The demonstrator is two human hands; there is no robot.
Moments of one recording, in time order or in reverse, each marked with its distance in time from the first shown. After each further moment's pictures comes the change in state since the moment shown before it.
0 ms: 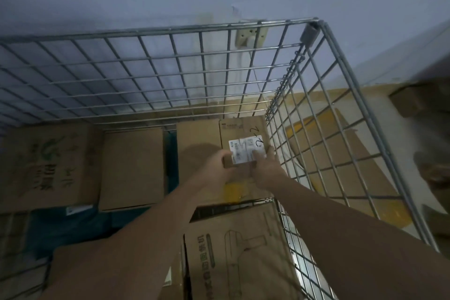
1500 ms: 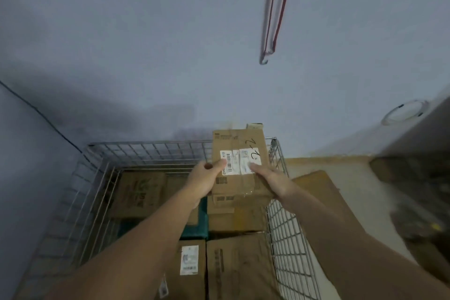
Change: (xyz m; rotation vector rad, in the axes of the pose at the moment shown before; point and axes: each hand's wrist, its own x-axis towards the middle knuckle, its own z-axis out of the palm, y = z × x) left_hand -0.328 0.232 -0.119 -0.342 0.367 -0.037; right_hand -0.304 -0.063 -0.282 1.003 -0.189 -0.135
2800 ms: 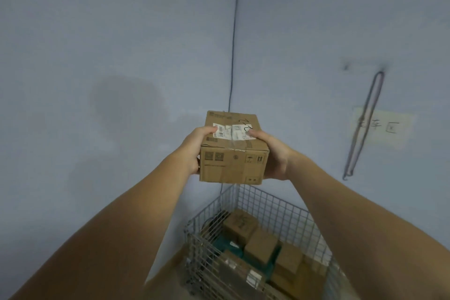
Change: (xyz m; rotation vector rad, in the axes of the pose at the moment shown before) left_hand -0.794 -0.030 -0.148 -0.688 0.576 0.324; right_hand -0.682 -0.078 0.185 -0.251 -0.717 -0.421
